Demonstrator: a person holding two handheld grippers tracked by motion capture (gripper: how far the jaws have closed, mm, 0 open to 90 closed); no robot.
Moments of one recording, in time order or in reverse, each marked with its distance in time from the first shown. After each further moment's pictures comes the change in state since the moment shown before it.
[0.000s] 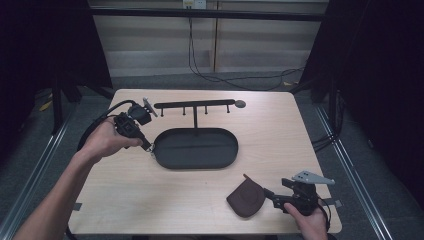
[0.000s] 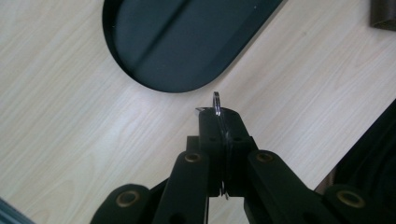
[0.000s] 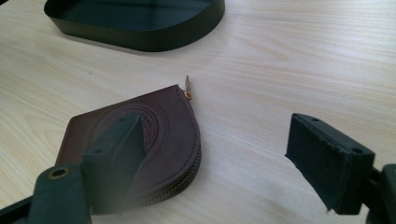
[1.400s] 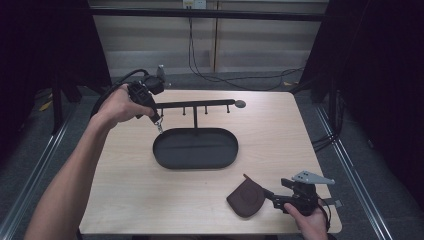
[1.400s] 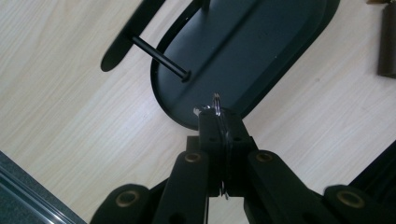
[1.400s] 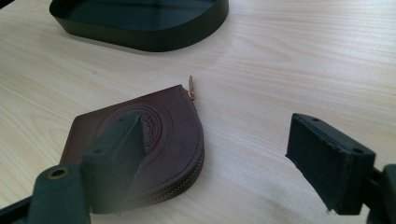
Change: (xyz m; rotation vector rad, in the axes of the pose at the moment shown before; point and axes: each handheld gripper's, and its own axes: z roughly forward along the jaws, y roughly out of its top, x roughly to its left) left arm 0.022 0.068 -0.030 0.006 0.057 -0.037; right arm 0.000 0.000 0.000 -0.001 0.016 -0.007
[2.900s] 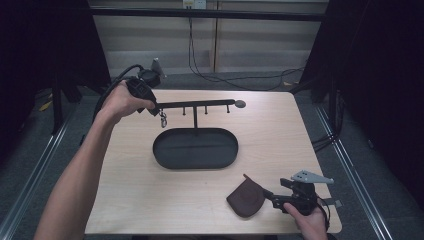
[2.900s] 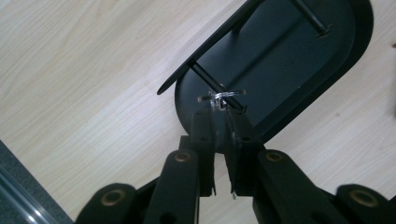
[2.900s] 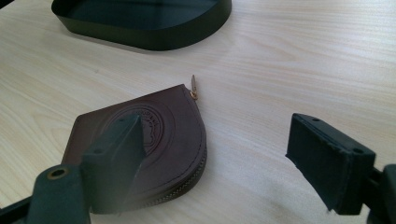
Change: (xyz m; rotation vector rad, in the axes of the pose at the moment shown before) left arm 0.025 0.002 0.008 -0.070 0.032 -0.134; right arm 0.000 0.001 0.002 0.008 0.009 -0.001
